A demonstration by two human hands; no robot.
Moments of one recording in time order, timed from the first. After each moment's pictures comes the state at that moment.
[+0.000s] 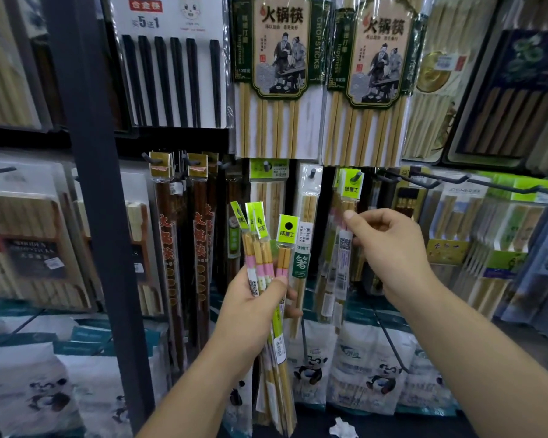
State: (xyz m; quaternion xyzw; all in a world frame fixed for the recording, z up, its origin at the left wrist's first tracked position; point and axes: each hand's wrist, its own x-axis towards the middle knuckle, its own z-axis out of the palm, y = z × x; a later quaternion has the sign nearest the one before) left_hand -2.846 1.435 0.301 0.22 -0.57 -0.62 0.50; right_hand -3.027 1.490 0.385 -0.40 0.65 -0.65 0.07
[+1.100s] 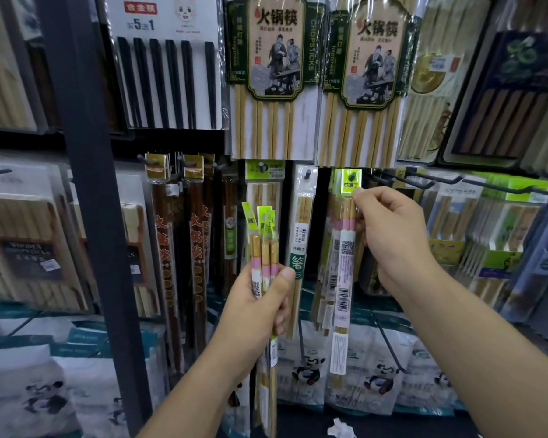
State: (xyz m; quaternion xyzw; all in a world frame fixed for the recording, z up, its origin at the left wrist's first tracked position) left_hand -2.851 1.429 0.295 0.15 -0.59 -0.65 0.46; right_hand -3.018 1.491 0.409 -0.39 0.56 -0.72 0.12
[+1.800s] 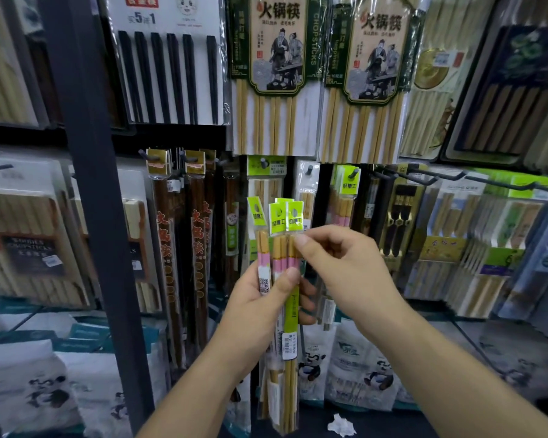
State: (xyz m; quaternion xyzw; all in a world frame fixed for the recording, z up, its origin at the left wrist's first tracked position) left_hand -2.850 1.444 0.305 0.09 -0.58 -0.66 0.47; right_hand -2.974 1.507 0.369 -0.52 0.56 -0.61 0.18
